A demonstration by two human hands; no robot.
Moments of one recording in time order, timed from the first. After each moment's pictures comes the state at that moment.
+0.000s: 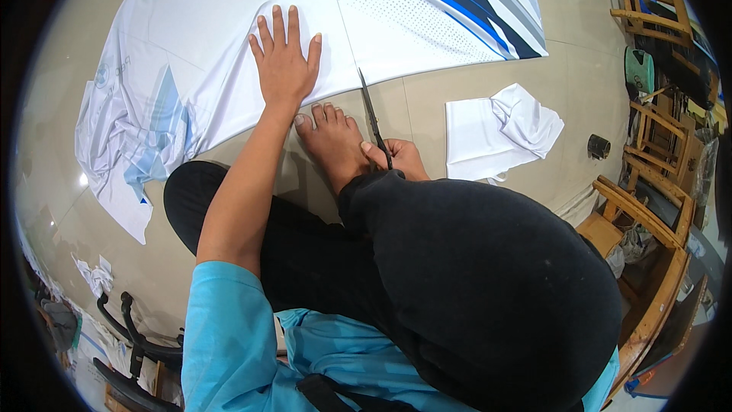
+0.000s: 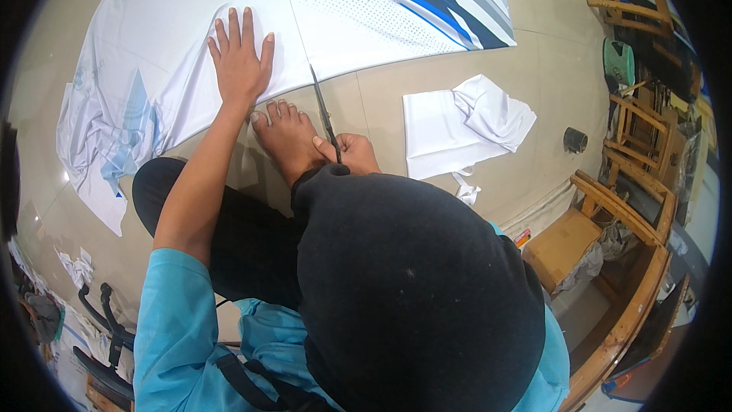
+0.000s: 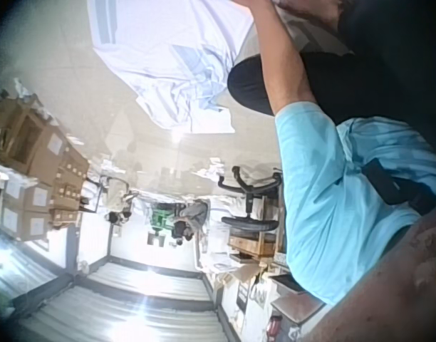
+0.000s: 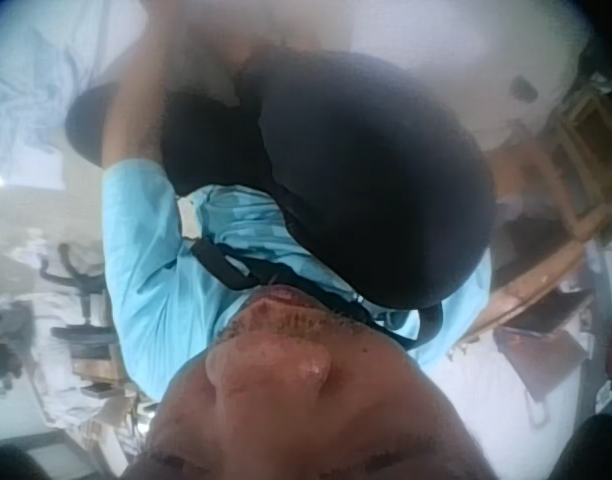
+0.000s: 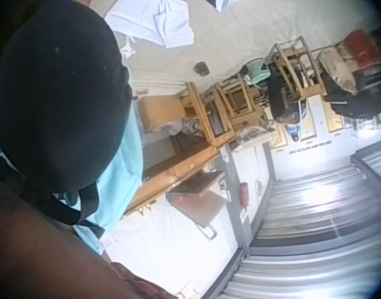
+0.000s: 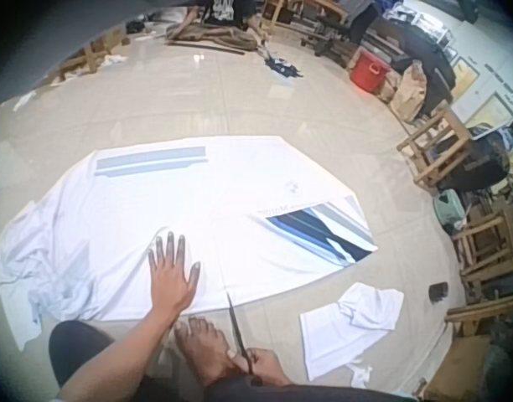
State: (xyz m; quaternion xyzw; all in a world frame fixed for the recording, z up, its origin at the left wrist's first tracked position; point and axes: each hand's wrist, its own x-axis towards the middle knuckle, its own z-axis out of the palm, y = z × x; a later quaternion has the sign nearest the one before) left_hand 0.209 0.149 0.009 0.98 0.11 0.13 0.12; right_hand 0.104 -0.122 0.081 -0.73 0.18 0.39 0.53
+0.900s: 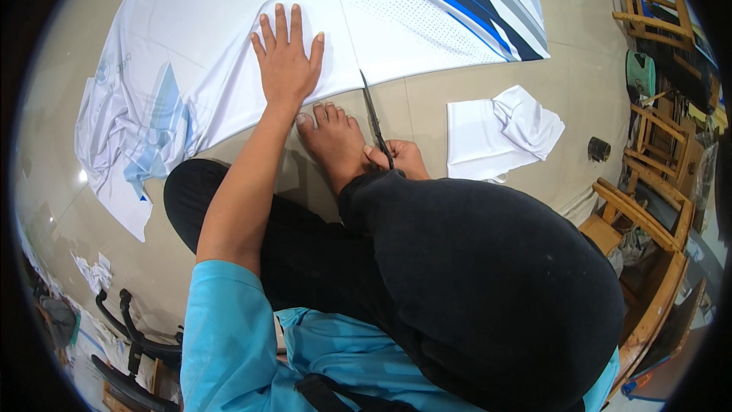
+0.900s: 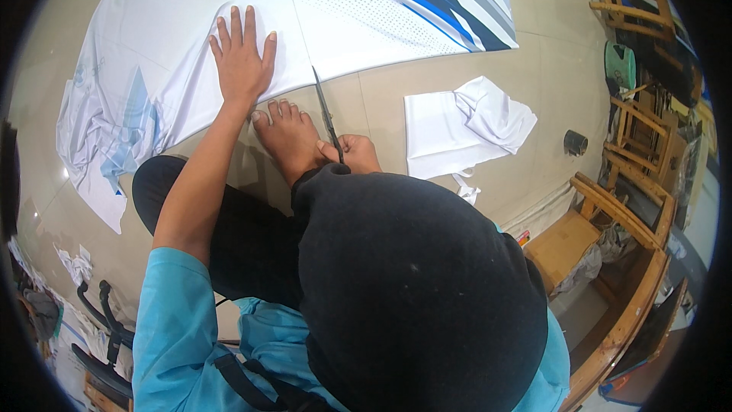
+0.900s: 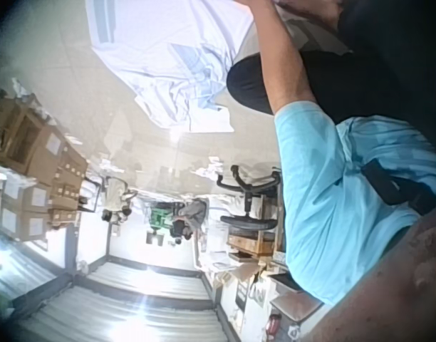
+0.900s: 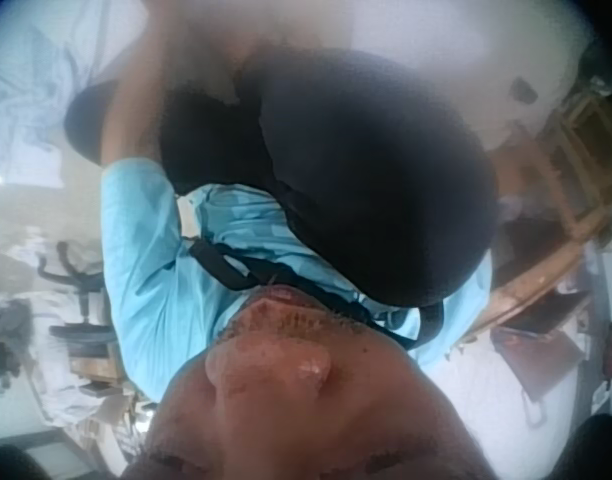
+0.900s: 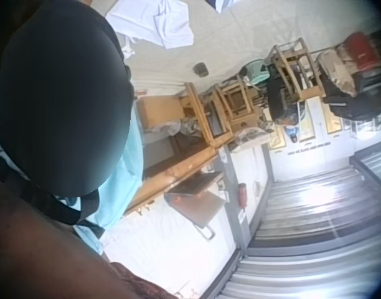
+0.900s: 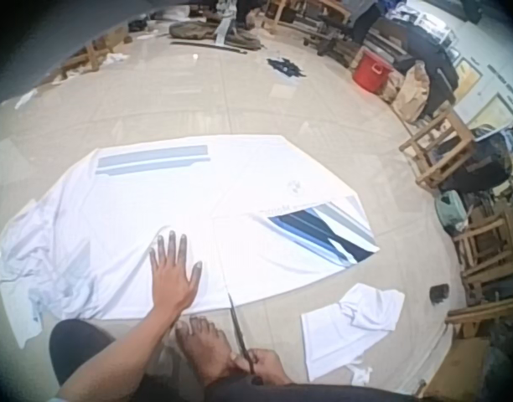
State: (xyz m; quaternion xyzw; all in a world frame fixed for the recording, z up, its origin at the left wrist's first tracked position) left_hand 0.210 0.148 0.009 0.98 0.11 0.11 0.12; right_hand 0.097 -0.136 0.051 -0.75 0.14 0.38 0.53
